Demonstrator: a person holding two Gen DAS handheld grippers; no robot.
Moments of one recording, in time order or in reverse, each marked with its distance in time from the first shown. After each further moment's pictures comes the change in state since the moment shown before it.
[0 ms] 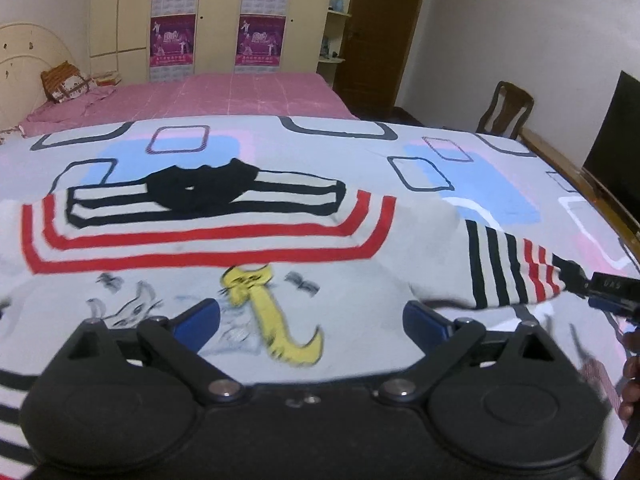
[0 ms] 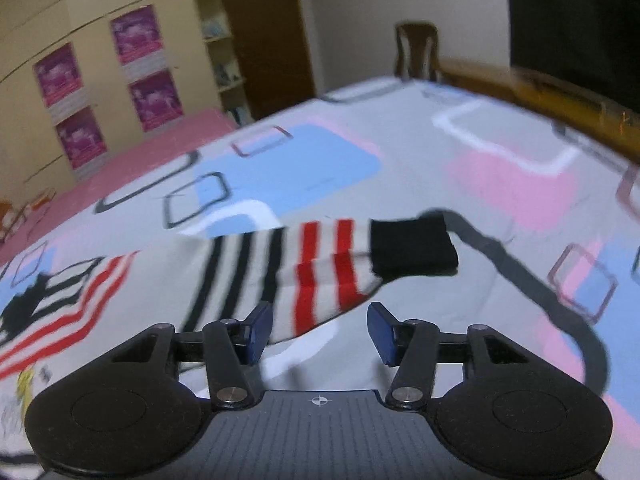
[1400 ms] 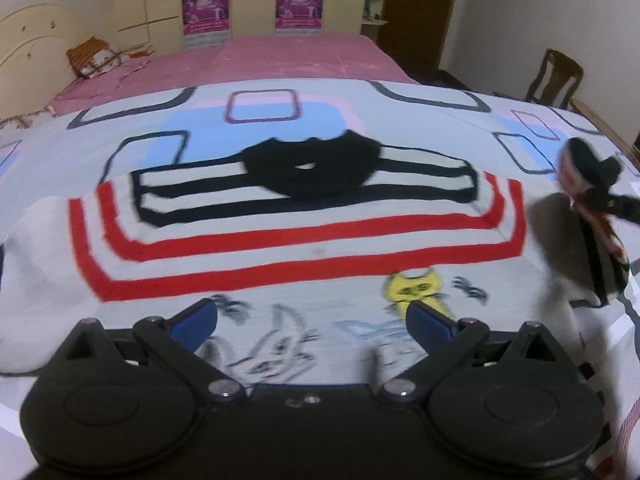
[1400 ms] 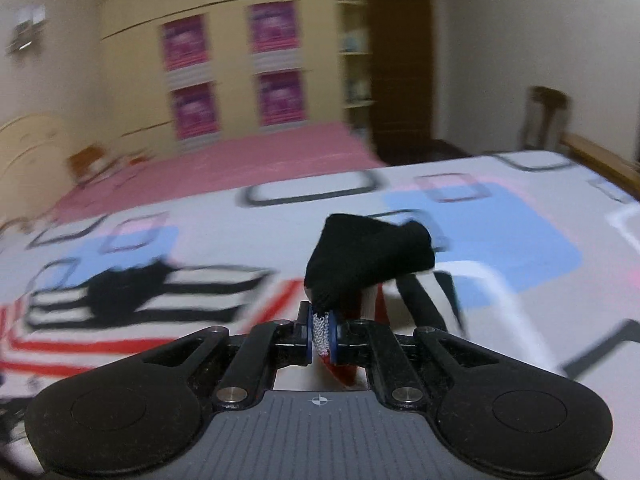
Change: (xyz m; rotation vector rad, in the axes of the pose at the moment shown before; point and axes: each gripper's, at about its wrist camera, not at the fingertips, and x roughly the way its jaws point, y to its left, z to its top) left arm 0.048 0.122 0.022 -0.004 0.126 0.123; right arm 0.008 0.208 -0.016 -0.344 -0.076 0.264
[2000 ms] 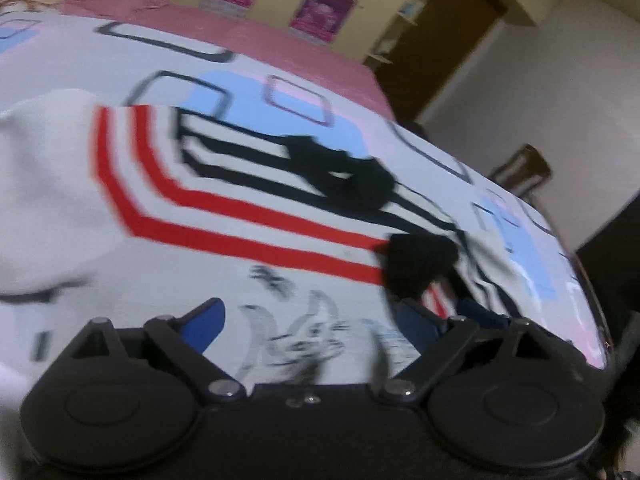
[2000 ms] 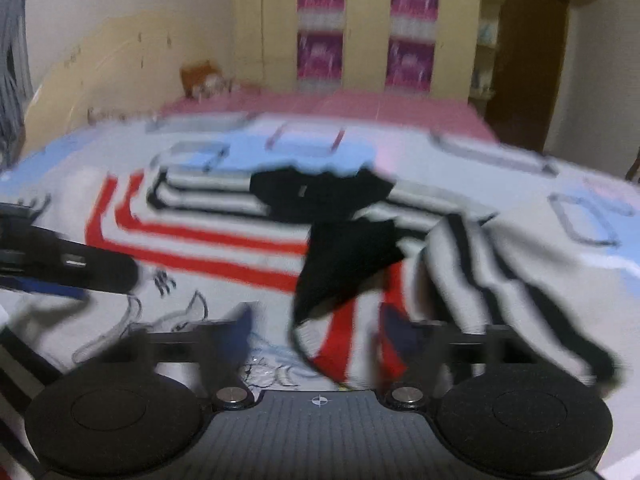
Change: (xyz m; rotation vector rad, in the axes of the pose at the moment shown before) left arm 0.001 0.082 -0.020 -0.295 -0.033 -0.297; right arm 0.034 0.152 -0.072 -0.249 0.088 0.208
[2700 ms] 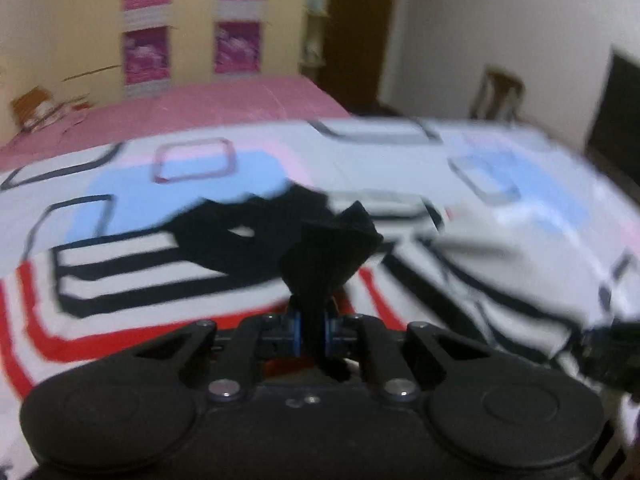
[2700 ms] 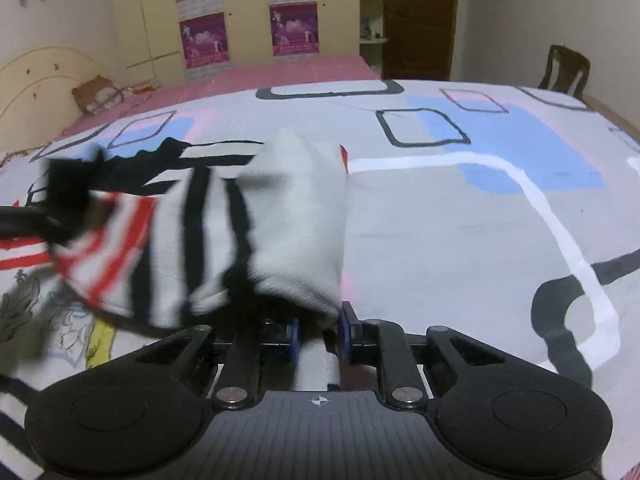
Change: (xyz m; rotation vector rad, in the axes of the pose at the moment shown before) left arm 0.063 -0.082 0.015 0.403 -0.112 0.118; right arm -0.040 -0.144 -0.040 0.255 0.116 -0.206
